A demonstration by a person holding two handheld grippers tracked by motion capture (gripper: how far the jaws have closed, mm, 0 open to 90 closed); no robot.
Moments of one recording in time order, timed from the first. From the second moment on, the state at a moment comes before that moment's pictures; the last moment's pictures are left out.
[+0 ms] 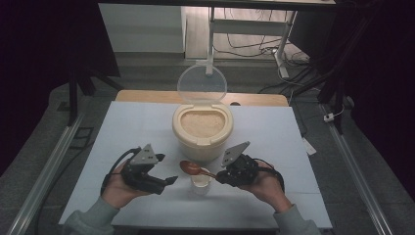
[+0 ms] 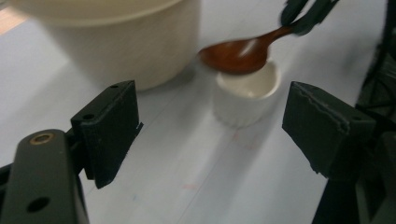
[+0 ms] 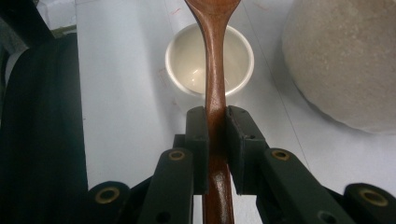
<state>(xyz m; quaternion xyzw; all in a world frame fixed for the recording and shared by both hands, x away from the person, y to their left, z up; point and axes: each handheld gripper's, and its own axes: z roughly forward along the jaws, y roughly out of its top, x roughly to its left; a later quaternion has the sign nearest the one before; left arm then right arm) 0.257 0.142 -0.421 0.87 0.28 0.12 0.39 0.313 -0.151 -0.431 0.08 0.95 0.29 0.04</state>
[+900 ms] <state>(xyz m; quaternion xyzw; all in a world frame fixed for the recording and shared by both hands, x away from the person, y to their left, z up) 0.283 0.063 -0.422 0.94 0.18 0.07 0.28 0.299 -0.122 -0.424 0.02 0.96 0.26 0.07</state>
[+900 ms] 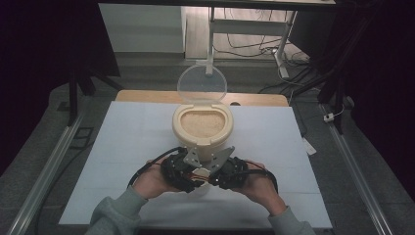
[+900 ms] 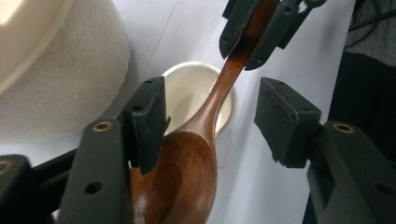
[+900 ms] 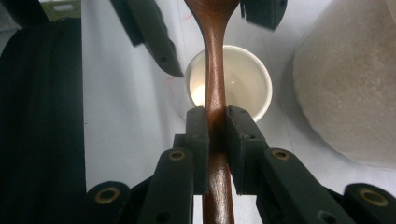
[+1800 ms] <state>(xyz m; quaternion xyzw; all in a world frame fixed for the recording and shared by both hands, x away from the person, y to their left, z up) 0.287 0.056 -0.442 0.96 0.13 0.02 0.25 0.285 -0.113 -0.427 -0.05 0.96 0.24 0.10</state>
